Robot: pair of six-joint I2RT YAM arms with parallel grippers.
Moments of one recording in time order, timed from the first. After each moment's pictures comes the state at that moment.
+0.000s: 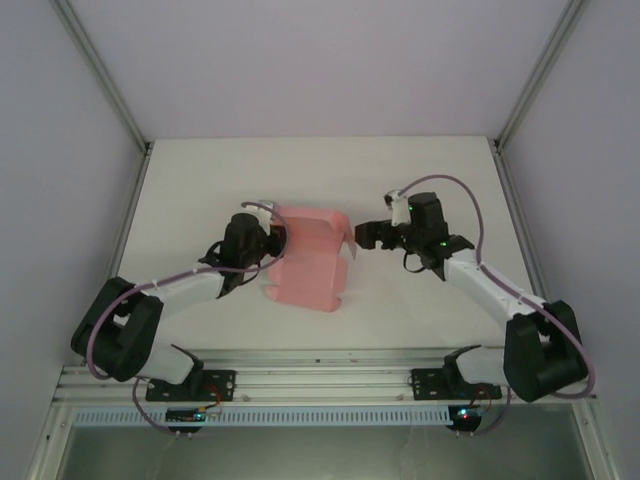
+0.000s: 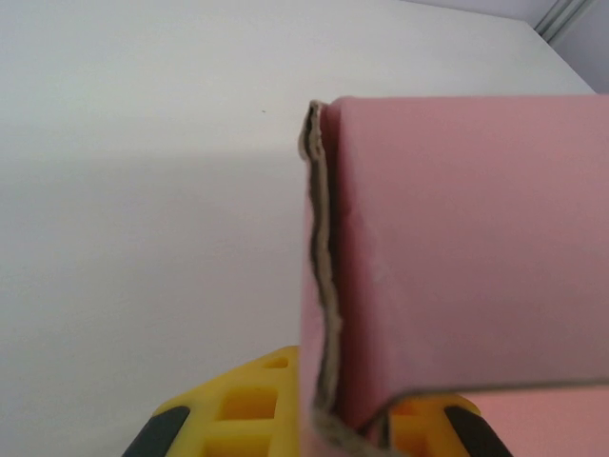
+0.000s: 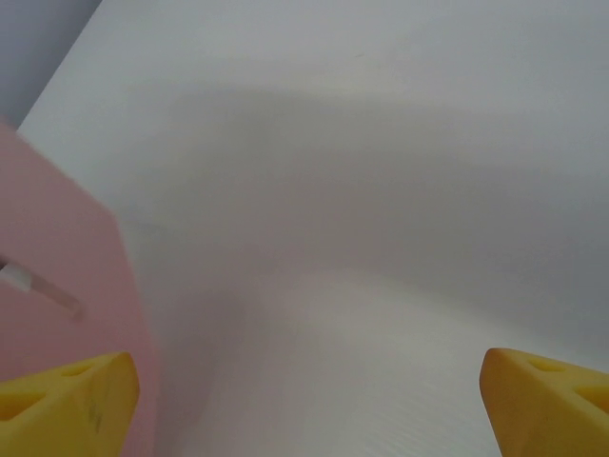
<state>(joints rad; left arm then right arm) -0.54 1.42 0.62 0.34 0.04 -0.38 0.38 1.30 0.80 -0.13 -0.36 0.25</state>
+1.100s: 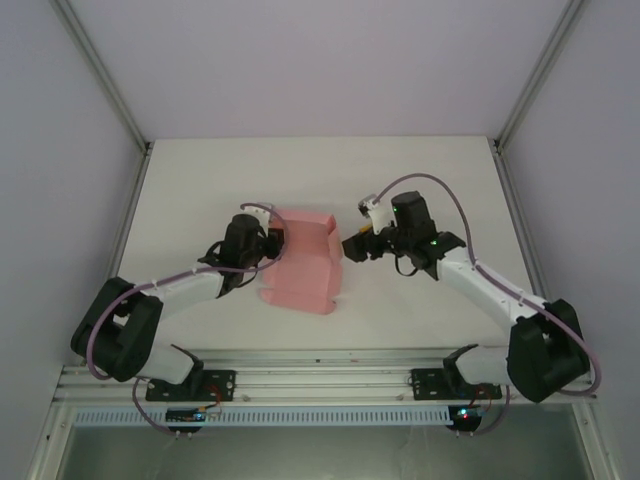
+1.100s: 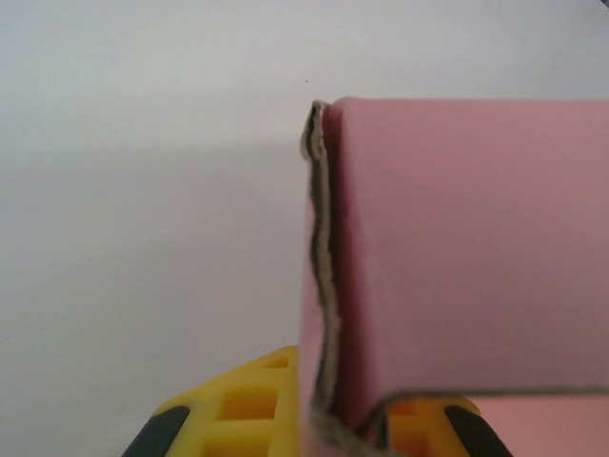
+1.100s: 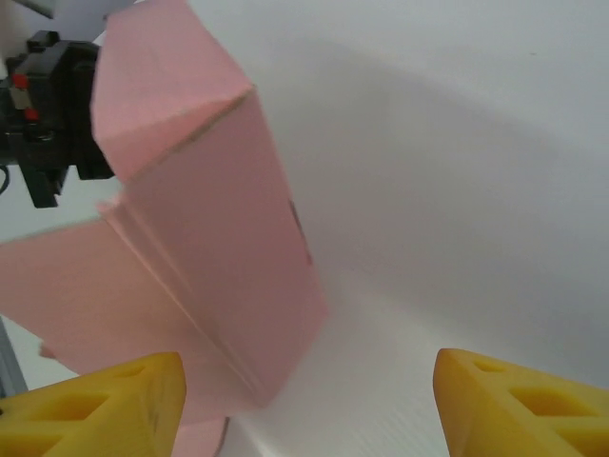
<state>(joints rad) -0.54 1.42 0.63 0.27 -0.01 -0.36 0.49 1.31 0.88 -0.24 -0.44 0.03</state>
